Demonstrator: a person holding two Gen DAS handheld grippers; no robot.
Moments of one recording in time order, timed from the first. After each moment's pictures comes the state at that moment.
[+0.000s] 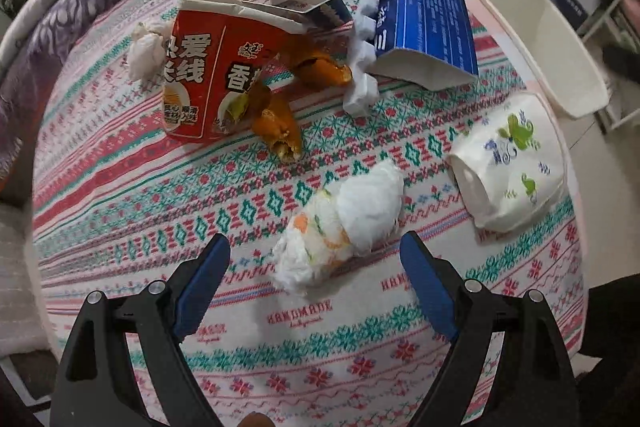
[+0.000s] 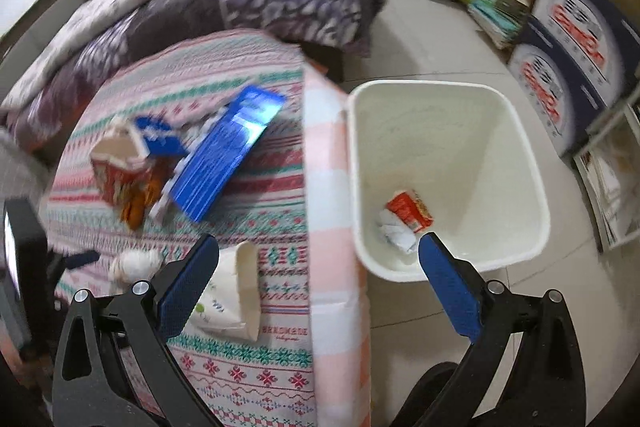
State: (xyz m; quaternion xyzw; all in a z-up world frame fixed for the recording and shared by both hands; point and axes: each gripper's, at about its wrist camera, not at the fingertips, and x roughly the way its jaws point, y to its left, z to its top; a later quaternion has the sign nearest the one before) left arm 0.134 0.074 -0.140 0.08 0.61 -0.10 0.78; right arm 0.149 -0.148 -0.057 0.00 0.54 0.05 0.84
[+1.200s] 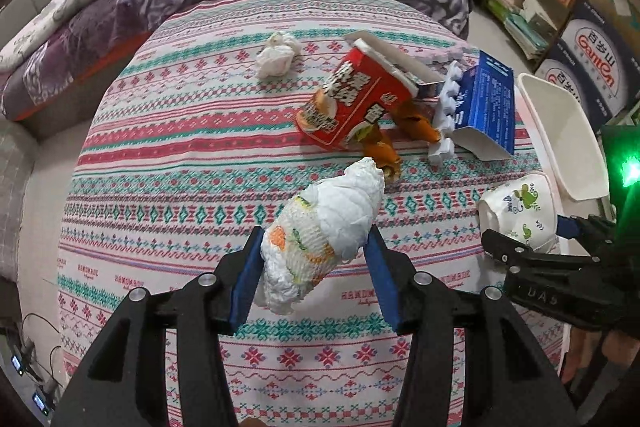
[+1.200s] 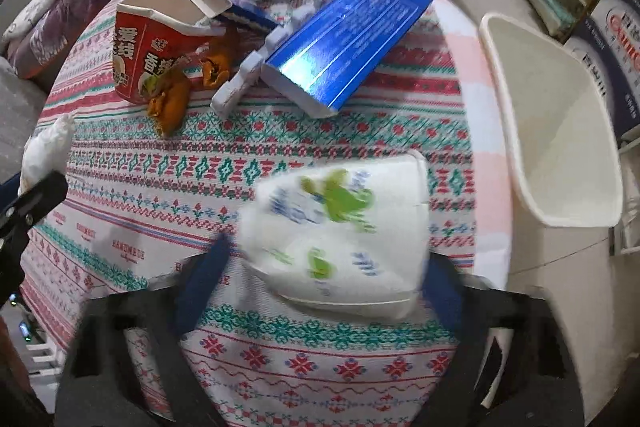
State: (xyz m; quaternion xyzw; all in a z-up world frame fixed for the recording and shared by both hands) left arm 0.090 0.144 -0.091 -0.02 0.55 0.00 0.84; right arm 0.130 -0.039 -0.130 -0.03 0.62 0.07 0.78
